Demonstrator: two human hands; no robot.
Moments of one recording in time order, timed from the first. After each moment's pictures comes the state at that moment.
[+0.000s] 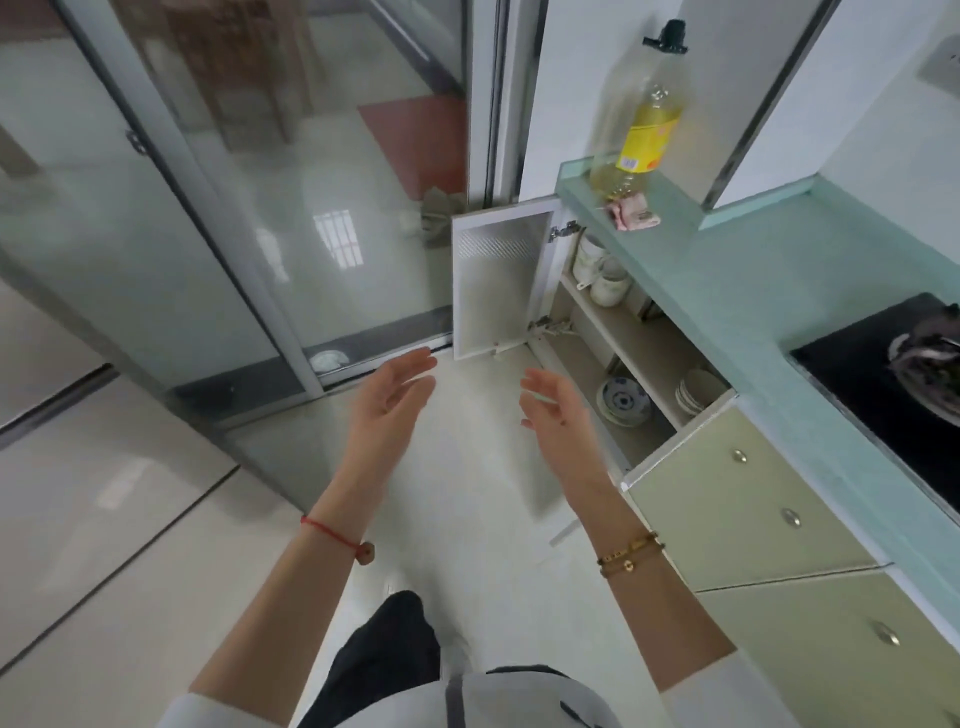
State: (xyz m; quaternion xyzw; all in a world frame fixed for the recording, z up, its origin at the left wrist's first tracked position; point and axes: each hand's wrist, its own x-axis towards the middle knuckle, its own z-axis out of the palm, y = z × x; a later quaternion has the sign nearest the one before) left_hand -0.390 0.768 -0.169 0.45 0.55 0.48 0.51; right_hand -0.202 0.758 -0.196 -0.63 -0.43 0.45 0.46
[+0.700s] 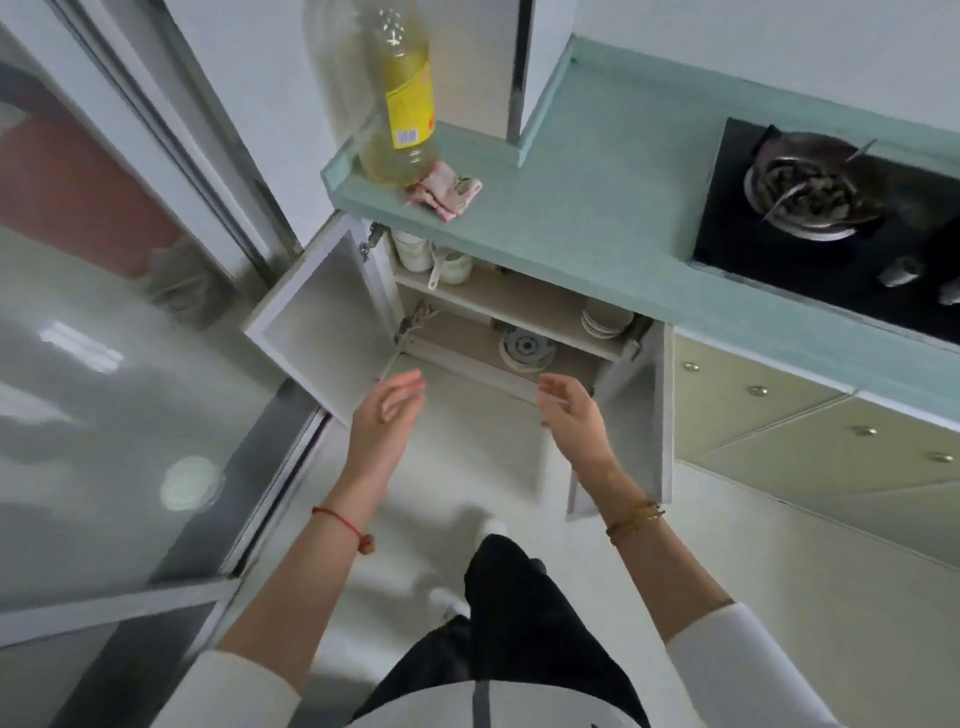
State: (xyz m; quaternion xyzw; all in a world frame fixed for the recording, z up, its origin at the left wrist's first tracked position) left_hand -0.295 1.128 -0.263 0.59 0.45 0.18 0.65; right_hand -0.129 0.976 -0.283 -0.80 -0.11 0.32 0.50
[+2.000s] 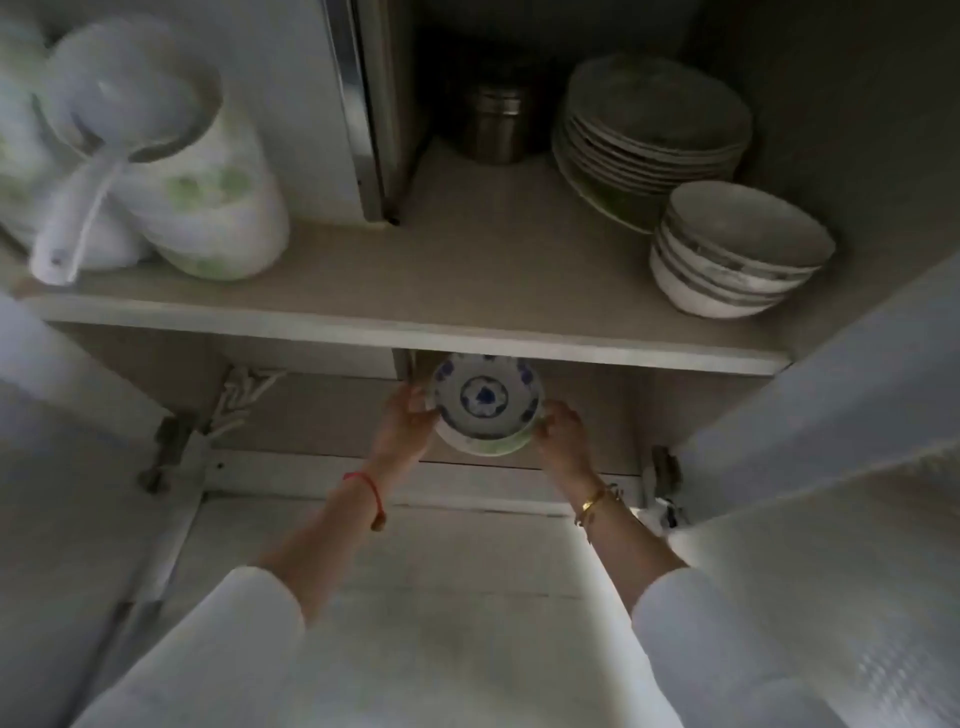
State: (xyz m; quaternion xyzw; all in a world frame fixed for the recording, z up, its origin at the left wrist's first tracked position) left_hand 0.134 1.358 -0.947 0.77 0.30 0.01 0.56; right_hand 0.206 1.176 -0.962 -0.92 -0.05 0.16 0.36
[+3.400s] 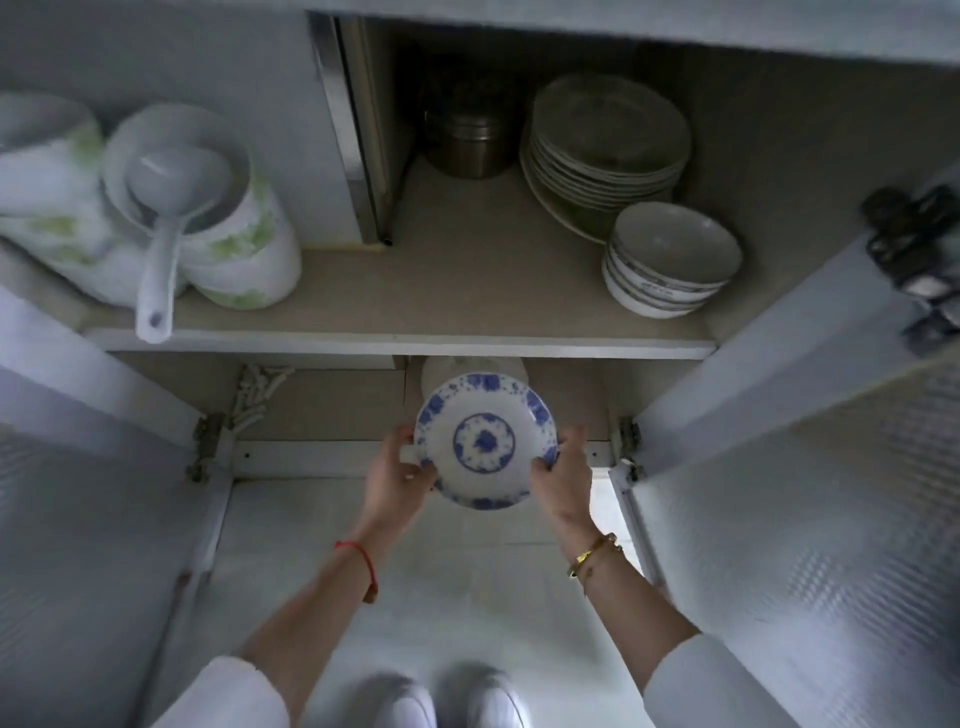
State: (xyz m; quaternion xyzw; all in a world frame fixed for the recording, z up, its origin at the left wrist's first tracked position) left_hand 0.032 1.325 -0.861 0.76 0.31 -0.04 0.57; right_hand 0.104 1.151 -0.869 -0.87 0.10 0.13 0.45
